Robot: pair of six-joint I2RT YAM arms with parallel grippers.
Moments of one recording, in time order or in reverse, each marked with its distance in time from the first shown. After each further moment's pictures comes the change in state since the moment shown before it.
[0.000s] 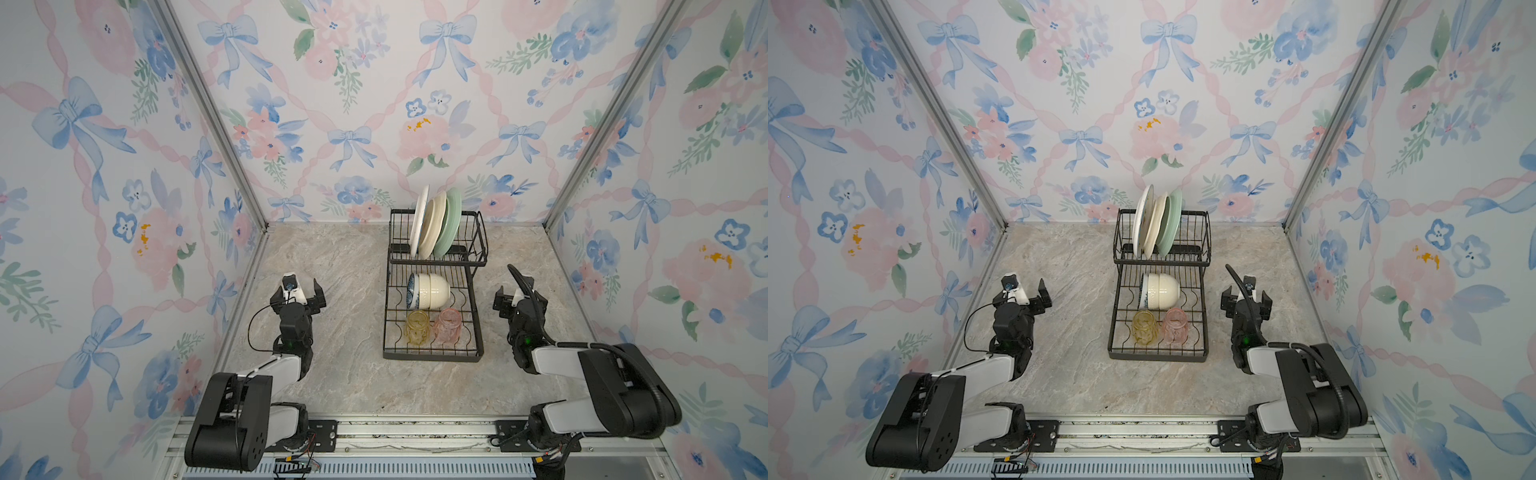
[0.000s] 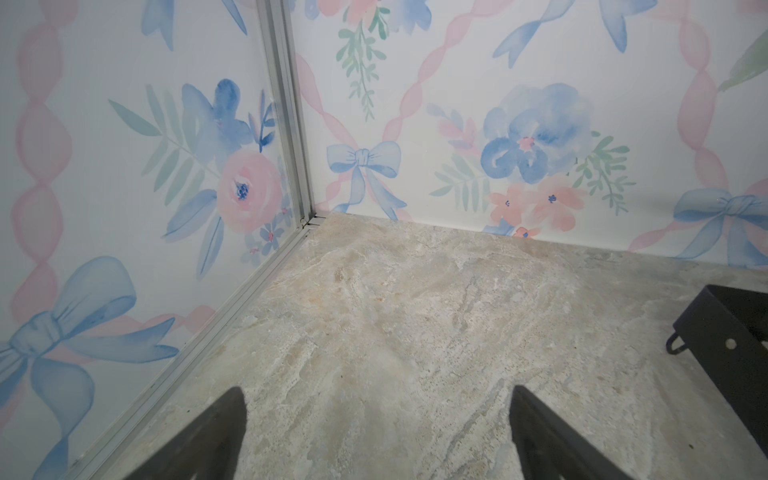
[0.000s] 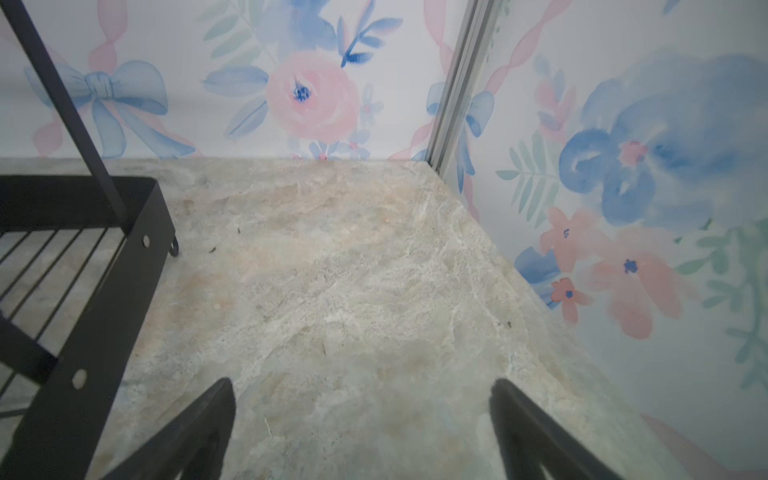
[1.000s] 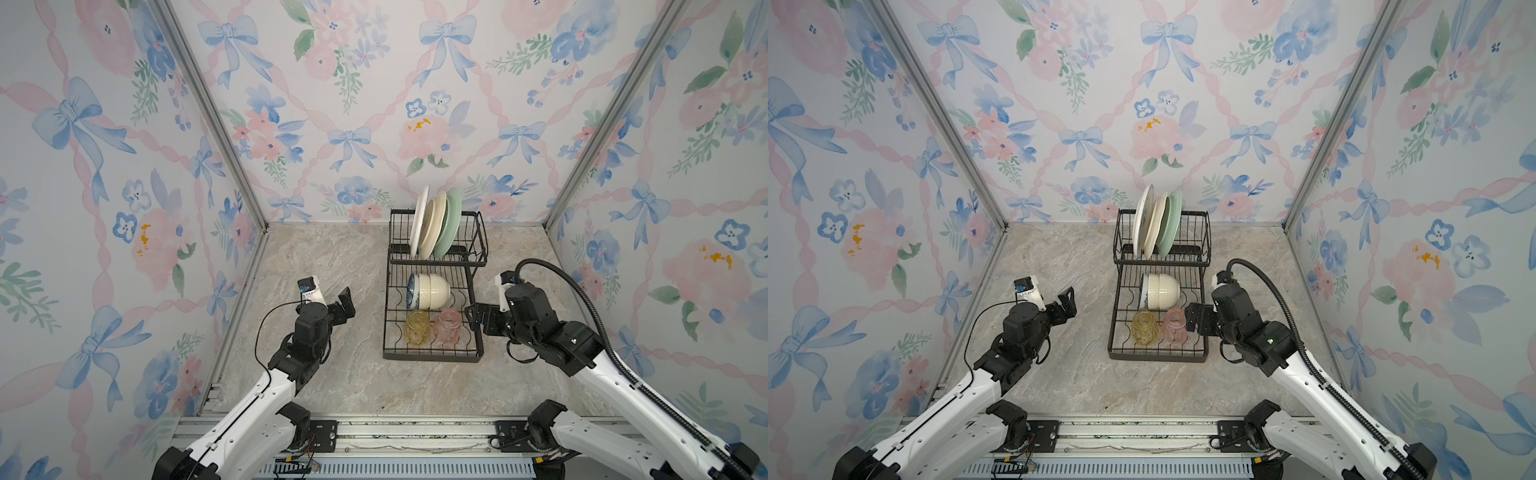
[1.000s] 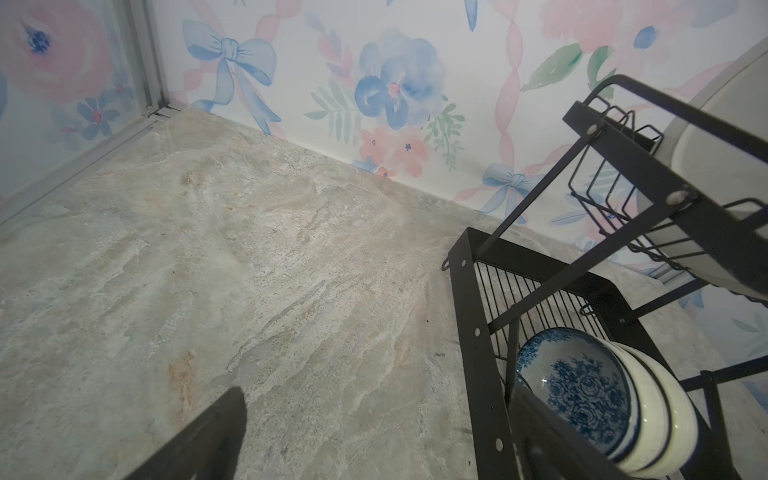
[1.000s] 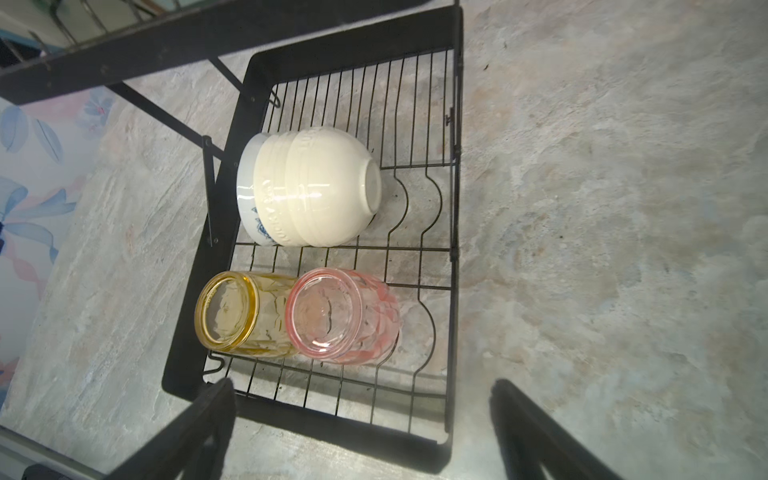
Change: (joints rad) left arm -0.333 -0.386 0.171 -0.782 0.035 -0.429; right arm 0.474 -0.377 0.611 -1.548 -0.335 0.584
